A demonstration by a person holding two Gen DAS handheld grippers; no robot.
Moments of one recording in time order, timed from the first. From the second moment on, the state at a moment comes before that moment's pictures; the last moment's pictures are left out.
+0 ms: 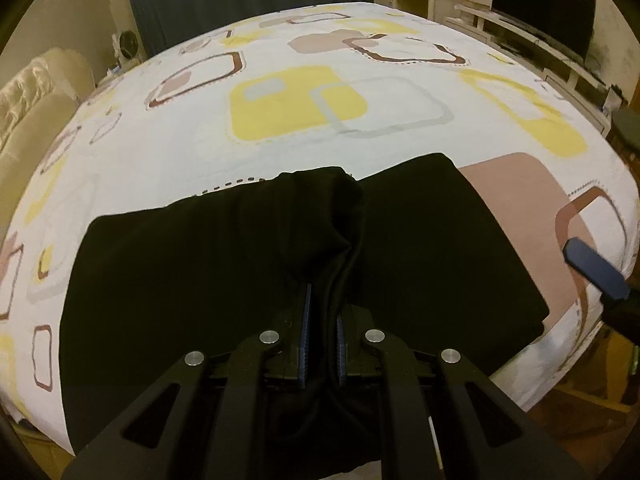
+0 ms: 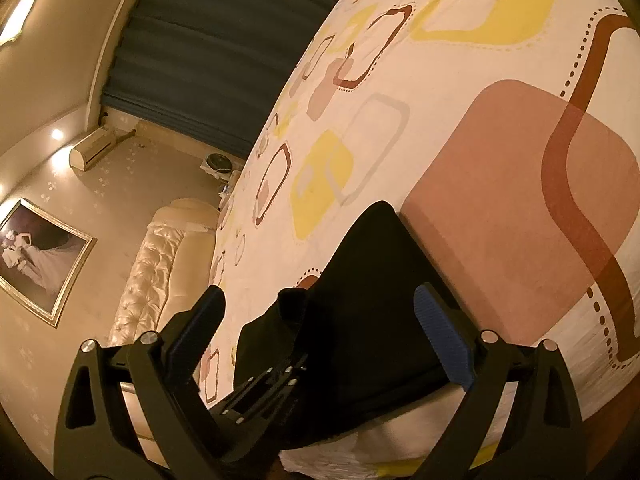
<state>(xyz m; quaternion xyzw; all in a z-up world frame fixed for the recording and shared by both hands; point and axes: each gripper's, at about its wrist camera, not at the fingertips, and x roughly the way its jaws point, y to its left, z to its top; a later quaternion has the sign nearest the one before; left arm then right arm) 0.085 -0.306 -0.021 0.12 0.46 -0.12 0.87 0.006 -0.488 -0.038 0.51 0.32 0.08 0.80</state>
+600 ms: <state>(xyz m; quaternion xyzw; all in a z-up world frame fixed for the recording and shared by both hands) 0.061 -0.310 -0.005 0.14 0.41 -0.14 0.89 0.002 -0.493 -0.032 0.51 0.30 0.08 0.80</state>
